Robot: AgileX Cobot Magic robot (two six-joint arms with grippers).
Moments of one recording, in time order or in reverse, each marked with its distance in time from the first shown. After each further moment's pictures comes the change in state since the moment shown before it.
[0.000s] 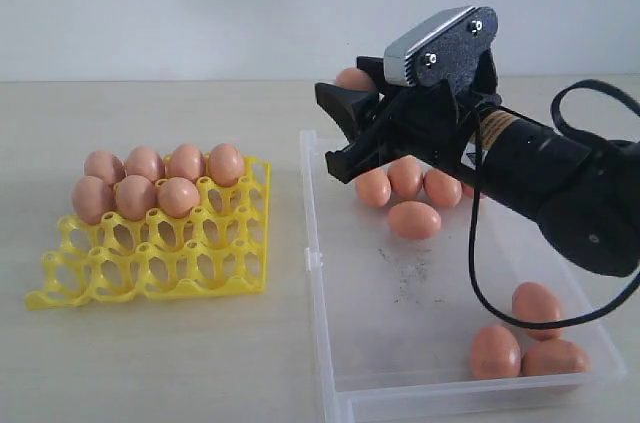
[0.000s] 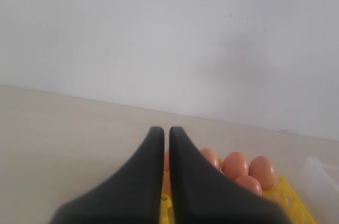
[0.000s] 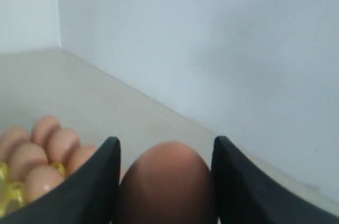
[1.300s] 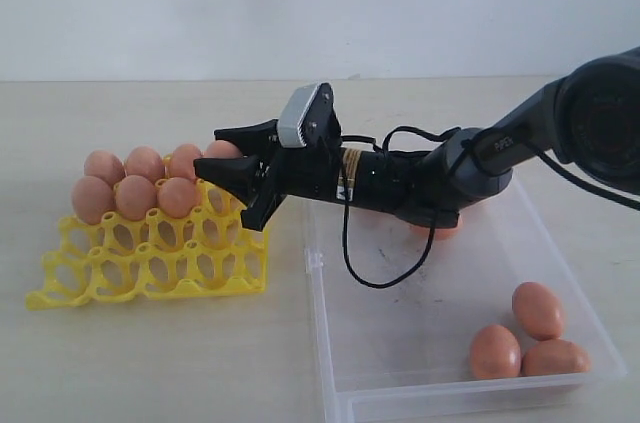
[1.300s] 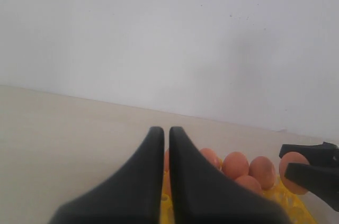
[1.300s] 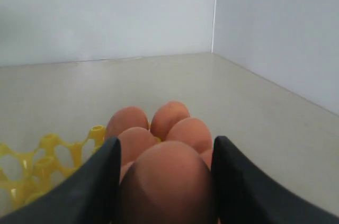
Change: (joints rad) left arm 0.000 0.000 0.000 0.000 0.000 0.000; right arm 0.006 0.673 -0.667 -0.582 -0.248 0.392
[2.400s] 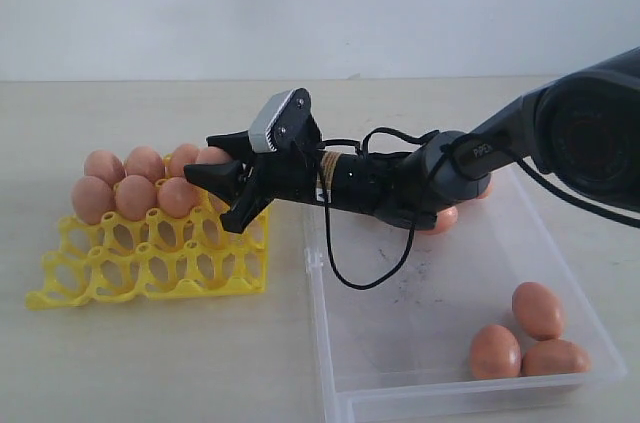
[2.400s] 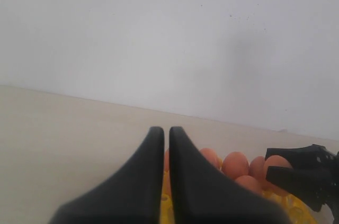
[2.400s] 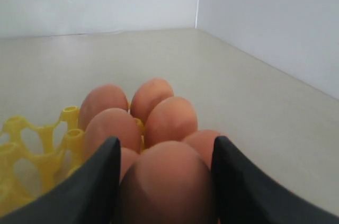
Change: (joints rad) left arm 0.000 0.000 0.000 0.000 0.000 0.000; right arm 0.045 0.014 -0.045 0.066 0.145 -0.028
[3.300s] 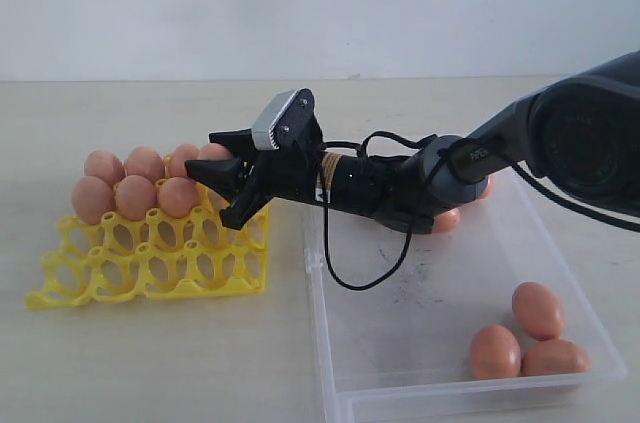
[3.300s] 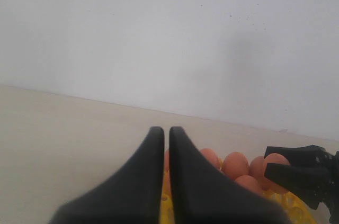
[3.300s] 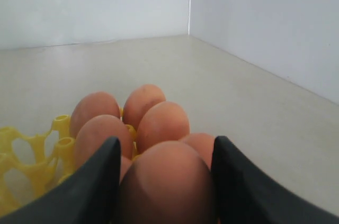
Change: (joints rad) left arm 0.000 0.000 0.000 0.000 0.000 0.000; right arm 0.000 0.022 -0.008 0.037 -0.021 -0.002
